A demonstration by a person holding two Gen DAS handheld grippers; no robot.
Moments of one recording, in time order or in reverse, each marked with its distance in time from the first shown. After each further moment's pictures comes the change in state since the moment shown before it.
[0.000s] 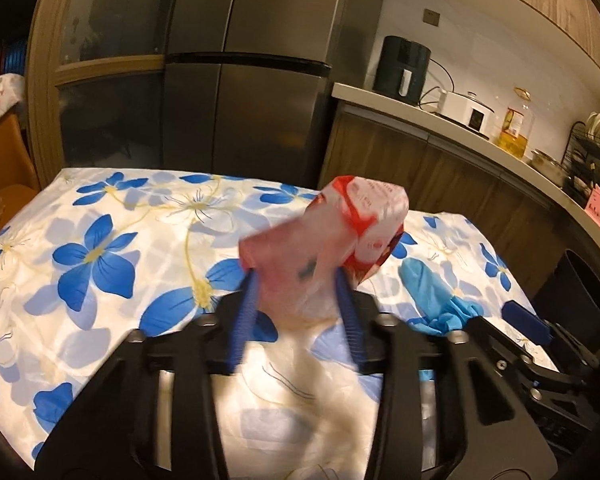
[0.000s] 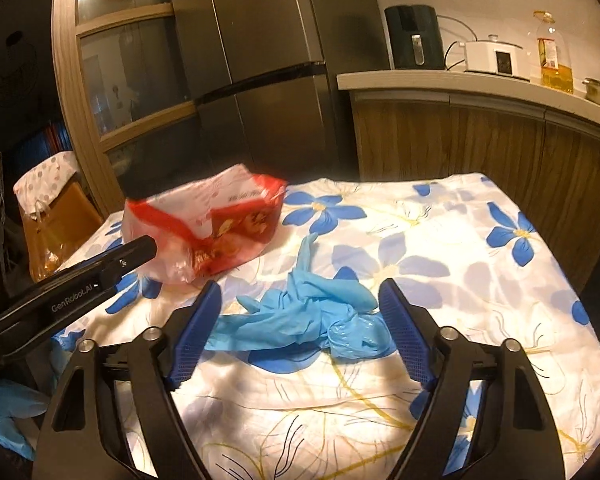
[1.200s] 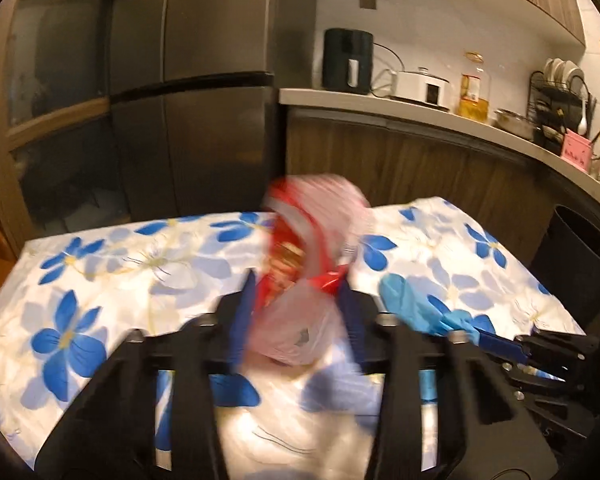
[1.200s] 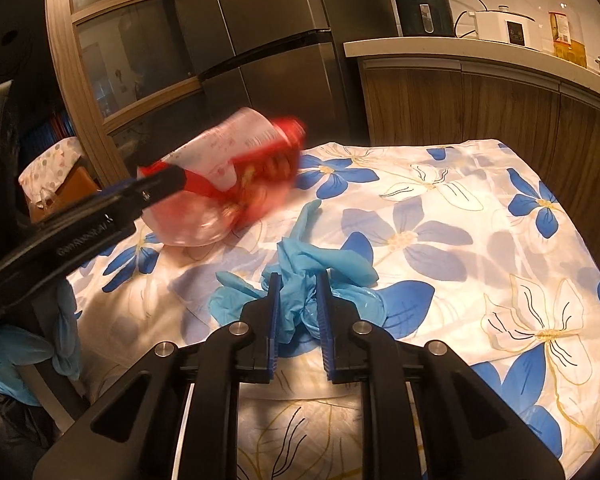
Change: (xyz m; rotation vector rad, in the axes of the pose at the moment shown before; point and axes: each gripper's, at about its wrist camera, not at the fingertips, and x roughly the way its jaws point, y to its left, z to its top) left arm 0.023 -0.023 0.019 0.224 -0.029 -0.098; right arm 0.015 -0.004 -0.009 0.014 0.087 0.046
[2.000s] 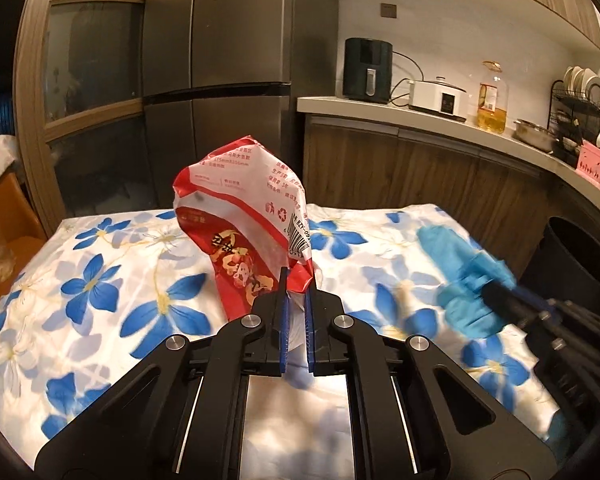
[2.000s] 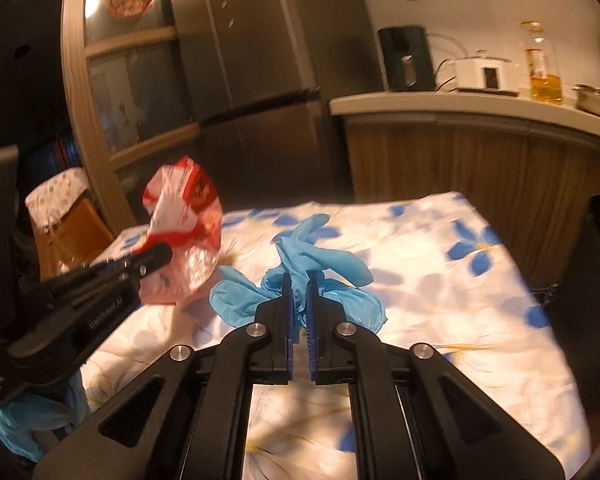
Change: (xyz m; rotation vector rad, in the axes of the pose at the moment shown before) left arm -0.056 -0.068 -0.006 -0.062 -0.015 0.133; right arm -0.095 -0.029 0.007 0.003 -0.202 -0.035
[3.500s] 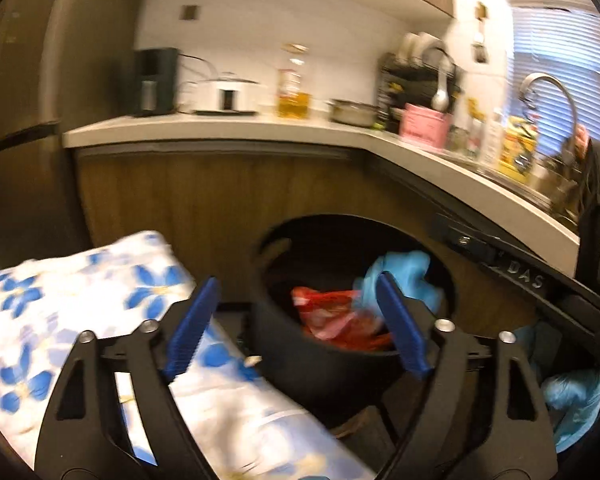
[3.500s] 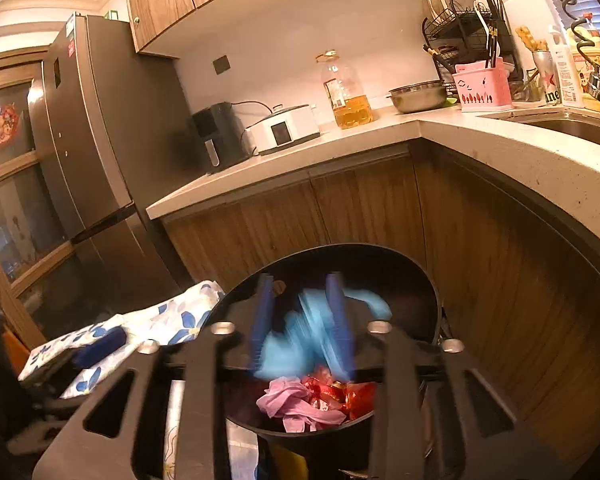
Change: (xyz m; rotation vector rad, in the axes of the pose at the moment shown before) left arm -0.005 -0.290 0.002 0.188 -0.041 -0.515; right arm -0.147 -0.258 0.023 0.290 -0.210 -0.376
